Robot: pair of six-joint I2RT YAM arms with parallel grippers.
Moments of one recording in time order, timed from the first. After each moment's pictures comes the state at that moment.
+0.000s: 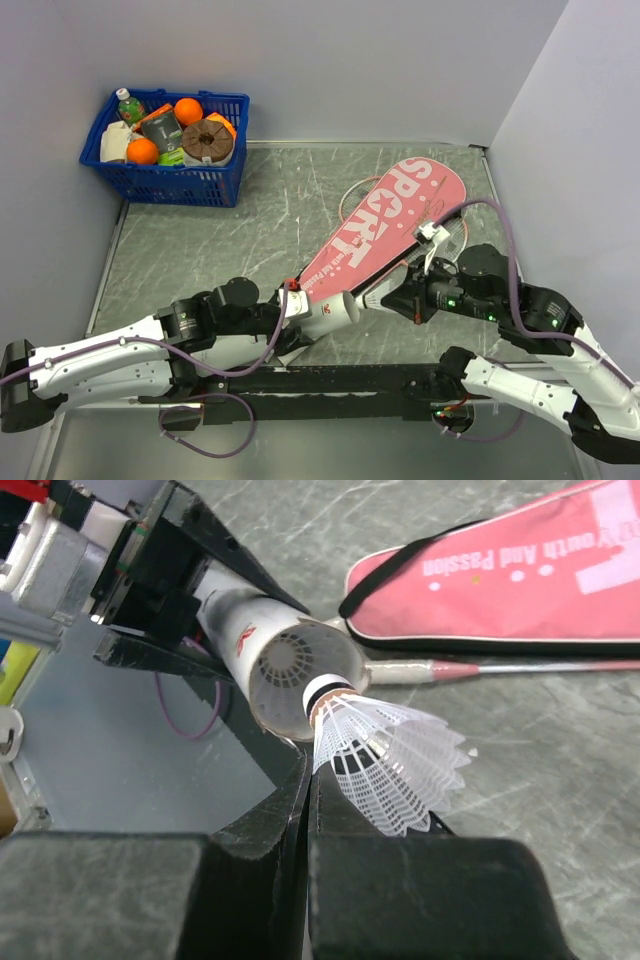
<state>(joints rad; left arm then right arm) -1.16 0.81 0.63 -0.23 0.21 0.07 0.90 0.69 1.16 -0.98 -0.13 0.46</state>
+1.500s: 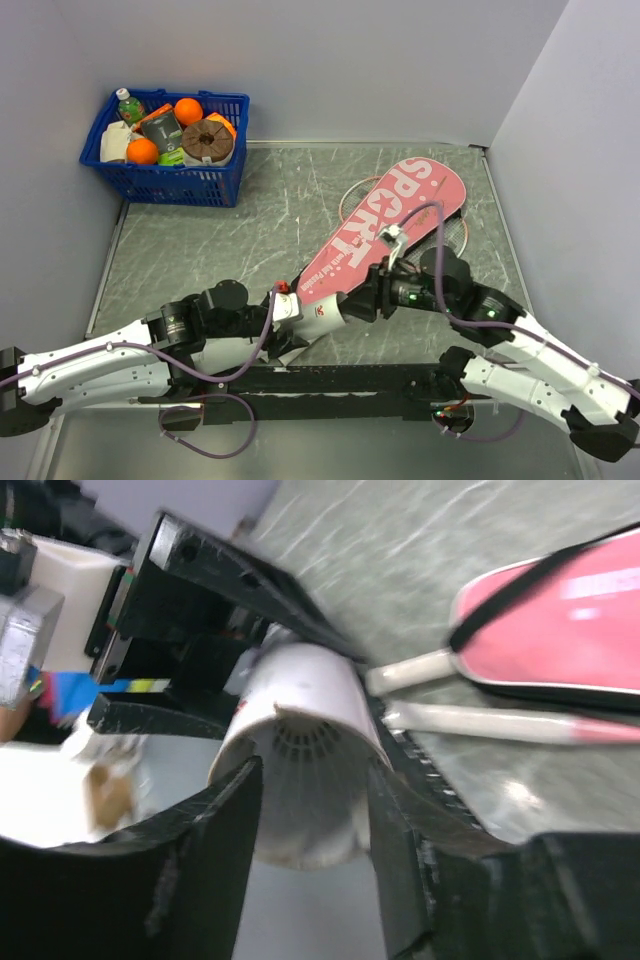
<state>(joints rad) -1.17 0.73 0.63 -0.27 0.21 0.08 0.88 0.71 0.82 -0.47 -0.33 0.67</state>
